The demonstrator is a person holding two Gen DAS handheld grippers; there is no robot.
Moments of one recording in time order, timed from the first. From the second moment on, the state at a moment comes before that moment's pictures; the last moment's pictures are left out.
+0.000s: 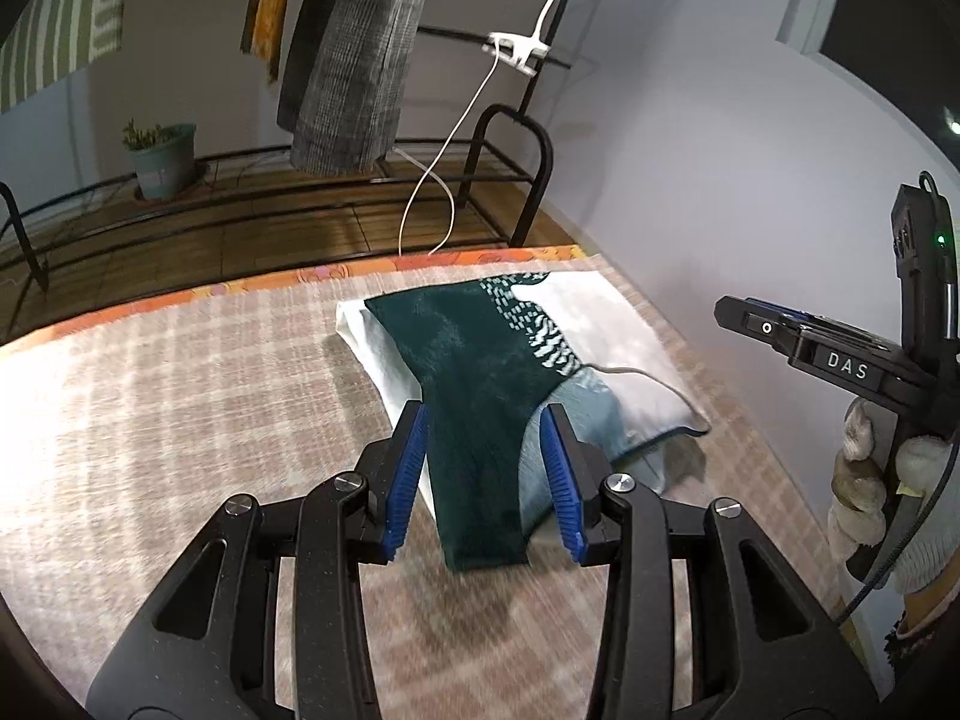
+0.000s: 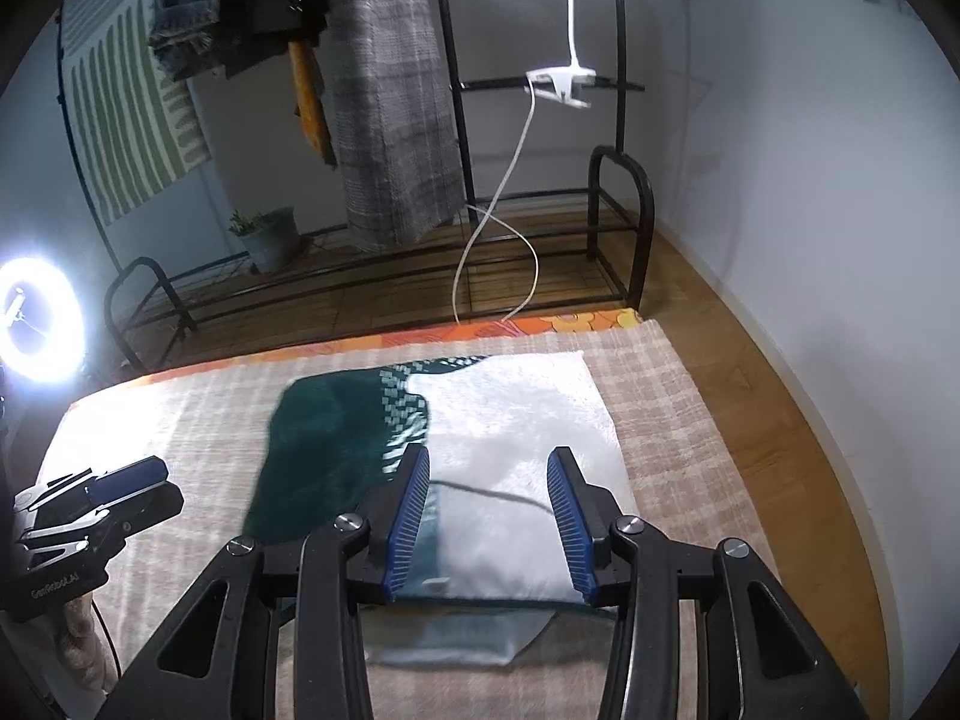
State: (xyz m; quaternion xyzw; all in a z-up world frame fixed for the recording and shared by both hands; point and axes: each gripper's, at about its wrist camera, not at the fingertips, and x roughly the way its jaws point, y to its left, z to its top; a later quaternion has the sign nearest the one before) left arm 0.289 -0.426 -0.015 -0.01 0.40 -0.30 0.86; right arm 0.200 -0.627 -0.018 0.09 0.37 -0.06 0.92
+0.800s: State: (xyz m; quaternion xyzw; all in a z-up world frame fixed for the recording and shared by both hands) left arm 0.136 -0.279 0.069 0.01 0.32 -0.31 0.89; right arm 0.053 -0.479 0.057 0.09 0.33 -0.12 0.93
